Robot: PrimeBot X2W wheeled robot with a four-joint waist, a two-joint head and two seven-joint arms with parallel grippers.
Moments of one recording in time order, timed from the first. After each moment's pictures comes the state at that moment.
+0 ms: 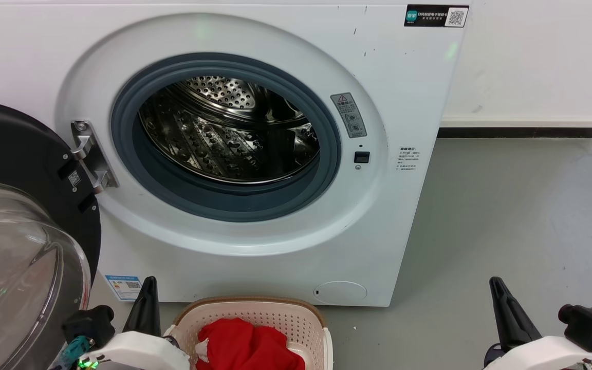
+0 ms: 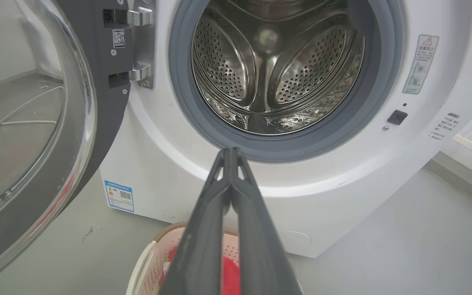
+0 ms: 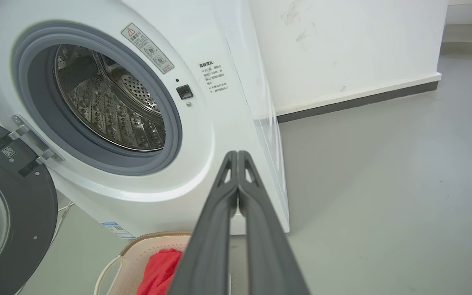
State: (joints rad) left arm -0.01 0.18 -0.12 0.23 -0.48 0.05 -0.19; right arm 0.10 -0.05 -0.02 0.08 0.36 0.13 -0.05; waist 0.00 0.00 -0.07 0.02
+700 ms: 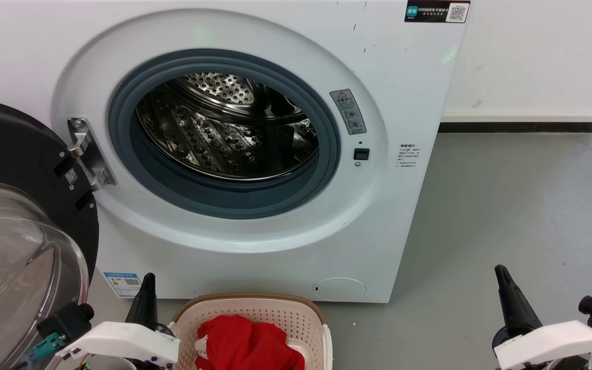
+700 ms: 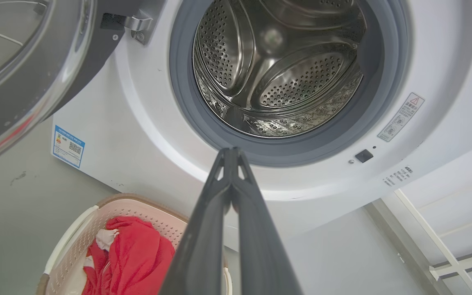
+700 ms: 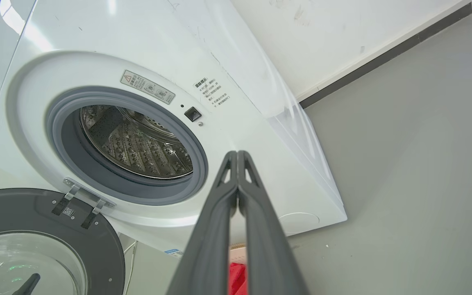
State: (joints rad) left arm -0.03 0.14 -0.05 0.23 -0.79 0.00 -0.10; right arm 0.05 -0.06 -0.04 0.13 0.72 0.13 -0.01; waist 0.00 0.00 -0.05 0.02
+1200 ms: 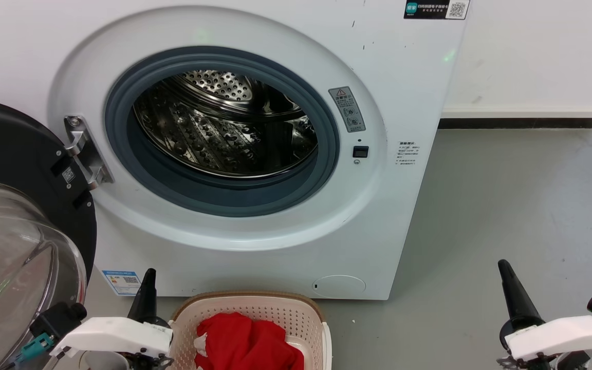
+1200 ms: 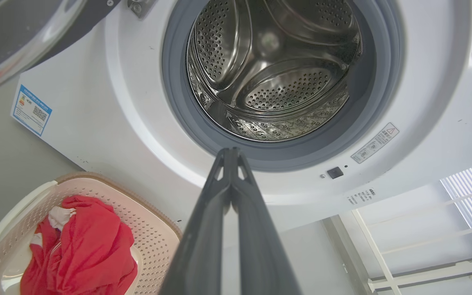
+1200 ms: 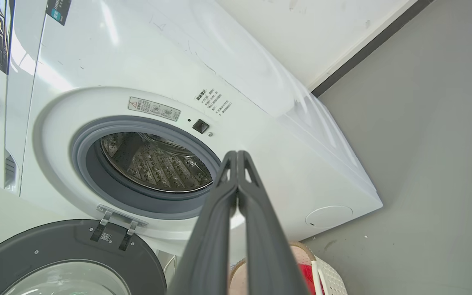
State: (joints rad) left arm -0.05 0.12 -0.02 0.24 -0.98 -0.03 -0.05; right arm 0.02 -0.06 -0.05 0.15 0.92 0.13 0.01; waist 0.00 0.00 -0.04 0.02
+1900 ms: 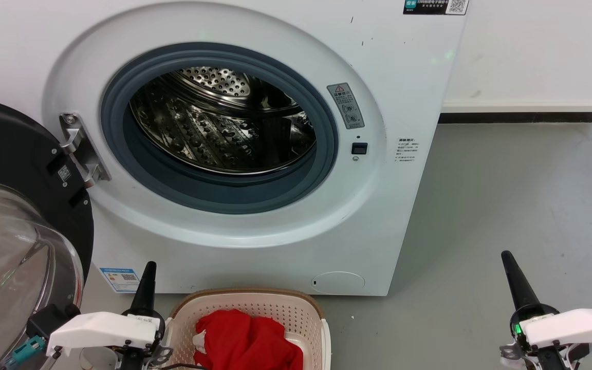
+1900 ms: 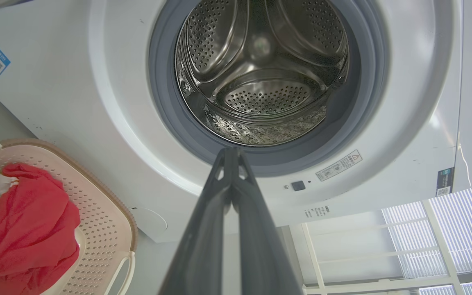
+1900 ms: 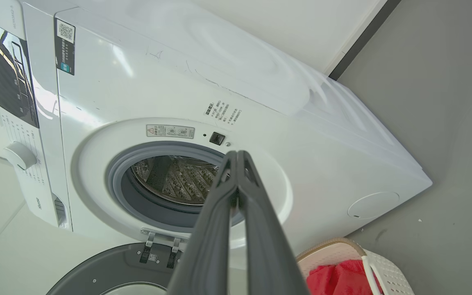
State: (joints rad) left arm -0.07 0.10 0.03 0.24 -1.19 -0.06 0.00; right arm -0.02 -0.06 -0.07 0.19 1.16 0.13 0.04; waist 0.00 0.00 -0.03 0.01
